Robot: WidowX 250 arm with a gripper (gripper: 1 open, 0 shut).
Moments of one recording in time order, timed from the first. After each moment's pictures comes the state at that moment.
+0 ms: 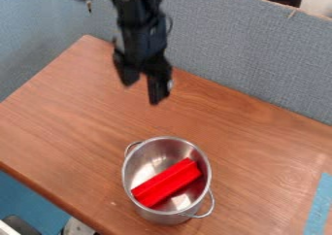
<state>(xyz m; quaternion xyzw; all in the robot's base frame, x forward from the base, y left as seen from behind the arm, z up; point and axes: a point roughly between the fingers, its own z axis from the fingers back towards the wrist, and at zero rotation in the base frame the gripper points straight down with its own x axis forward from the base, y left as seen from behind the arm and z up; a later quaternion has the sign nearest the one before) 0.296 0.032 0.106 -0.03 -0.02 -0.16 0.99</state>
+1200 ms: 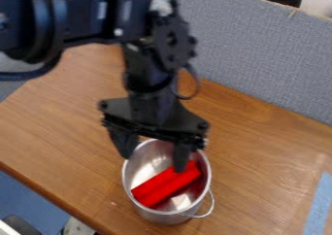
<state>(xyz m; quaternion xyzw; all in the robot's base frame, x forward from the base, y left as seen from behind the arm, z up) 0.193 -0.033 0.118 -0.02 -0.01 0.11 0.99</state>
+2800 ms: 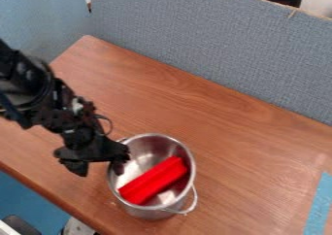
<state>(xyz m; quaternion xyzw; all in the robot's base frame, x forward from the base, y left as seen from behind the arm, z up) 0.217 0.081 -0.030 -0.02 -0.12 0.27 0.95</state>
